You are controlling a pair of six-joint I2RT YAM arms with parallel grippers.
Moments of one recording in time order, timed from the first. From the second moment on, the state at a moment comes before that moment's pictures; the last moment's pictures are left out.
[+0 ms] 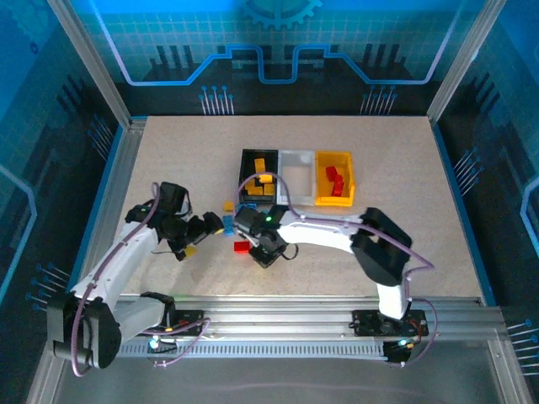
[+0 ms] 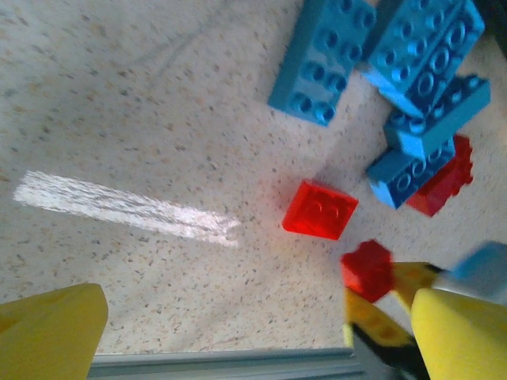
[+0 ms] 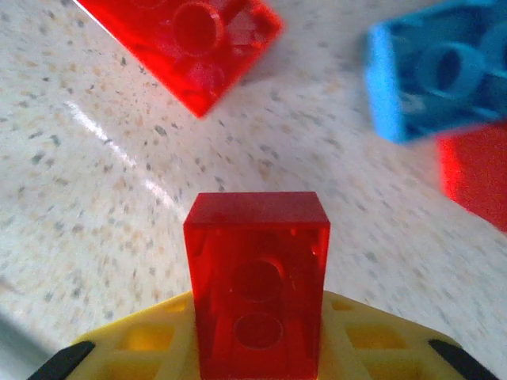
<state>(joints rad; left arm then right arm) -0.18 1.11 0.79 -0.93 0.35 -0.78 1.03 1.86 1.35 -0.89 0.02 0.26</state>
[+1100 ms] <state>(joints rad) -0.19 1.30 0.92 -0.94 0.31 -0.70 0.65 1.63 1.34 -0.80 -0.12 -0.01</state>
